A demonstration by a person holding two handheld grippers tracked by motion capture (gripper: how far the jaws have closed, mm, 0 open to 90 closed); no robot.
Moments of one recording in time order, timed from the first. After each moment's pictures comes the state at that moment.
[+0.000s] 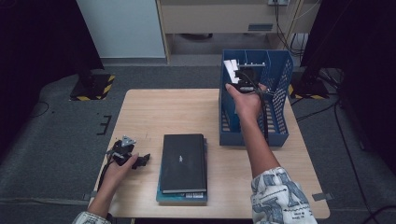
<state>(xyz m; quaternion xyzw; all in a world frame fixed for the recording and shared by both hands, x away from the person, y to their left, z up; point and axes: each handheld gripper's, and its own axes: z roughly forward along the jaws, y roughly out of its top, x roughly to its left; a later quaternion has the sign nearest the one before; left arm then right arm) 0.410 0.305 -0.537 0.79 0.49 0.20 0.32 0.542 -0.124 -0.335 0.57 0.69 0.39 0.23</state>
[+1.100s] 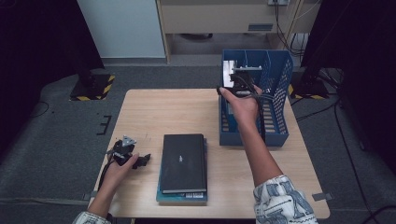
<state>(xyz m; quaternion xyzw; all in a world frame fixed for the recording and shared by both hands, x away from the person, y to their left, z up) 0.410 0.303 -0.537 0.79 0.49 0.20 0.32 0.526 -0.110 -0.332 0.54 0.70 0.42 0.21</state>
